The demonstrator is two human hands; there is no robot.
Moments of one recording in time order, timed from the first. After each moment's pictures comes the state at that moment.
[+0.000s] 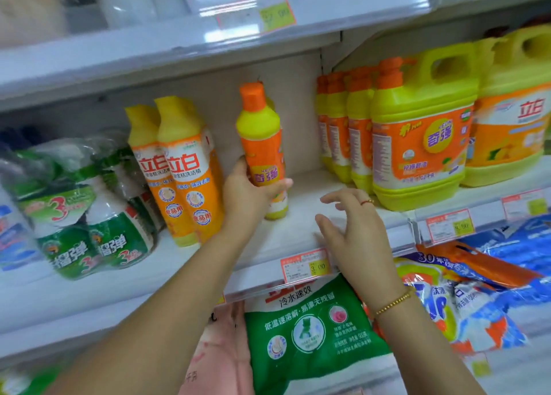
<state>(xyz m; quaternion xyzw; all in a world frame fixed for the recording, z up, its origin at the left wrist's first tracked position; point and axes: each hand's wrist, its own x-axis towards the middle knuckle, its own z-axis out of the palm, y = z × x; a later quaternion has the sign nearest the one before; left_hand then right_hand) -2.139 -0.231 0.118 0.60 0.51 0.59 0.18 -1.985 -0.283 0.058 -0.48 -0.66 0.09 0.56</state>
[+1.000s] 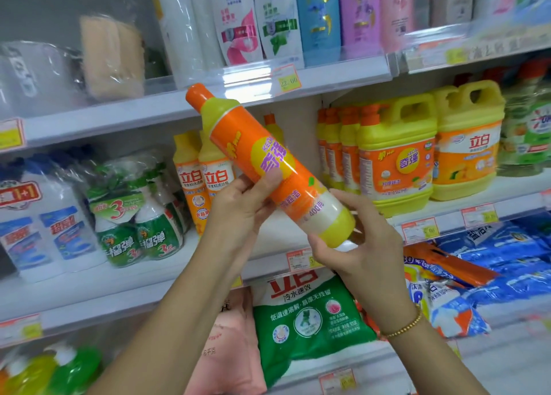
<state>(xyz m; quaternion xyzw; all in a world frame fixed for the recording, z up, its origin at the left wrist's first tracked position) -2.126 -0.394 0.175 0.52 0.30 0.65 0.47 -1.978 -0.392 0.100 -0.33 -0.64 0.11 0.68</state>
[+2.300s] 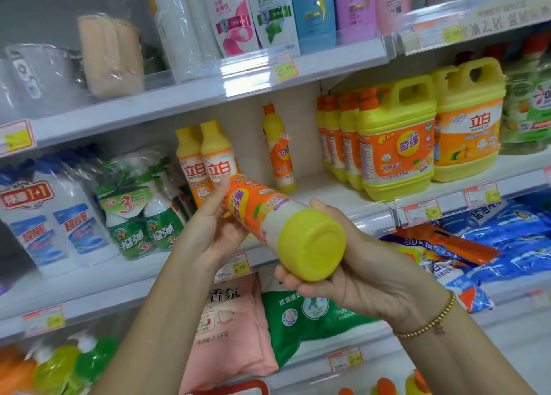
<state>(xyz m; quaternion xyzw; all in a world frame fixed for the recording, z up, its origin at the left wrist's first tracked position) -2.176 -0.385 0.156 0.32 0.33 0.66 0.60 -1.983 -0.427 0.130 -0.10 -0.41 0.86 0.29</state>
